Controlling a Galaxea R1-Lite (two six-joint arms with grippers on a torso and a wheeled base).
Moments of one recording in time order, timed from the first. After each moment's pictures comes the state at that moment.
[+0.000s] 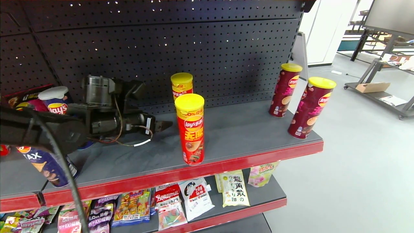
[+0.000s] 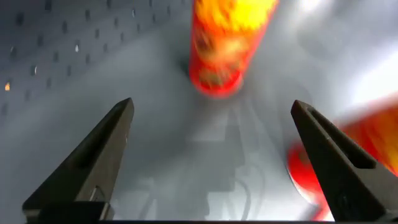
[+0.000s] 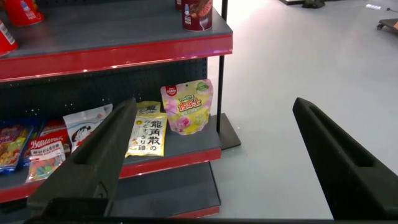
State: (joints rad) left arm -0.26 1.82 -0.99 -0.37 -0.19 0.09; right arm 0.00 0.00 0.00 0.00 0.00 0.00
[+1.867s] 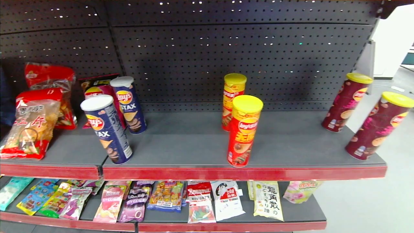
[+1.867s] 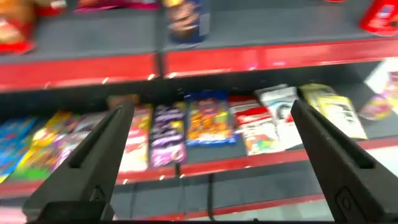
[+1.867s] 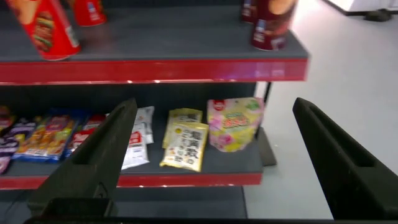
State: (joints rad) left arm -0.16 0.10 -0.08 0.11 0.04 -0.02; right arm 0.00 0.00 0.00 0.00 0.00 0.00
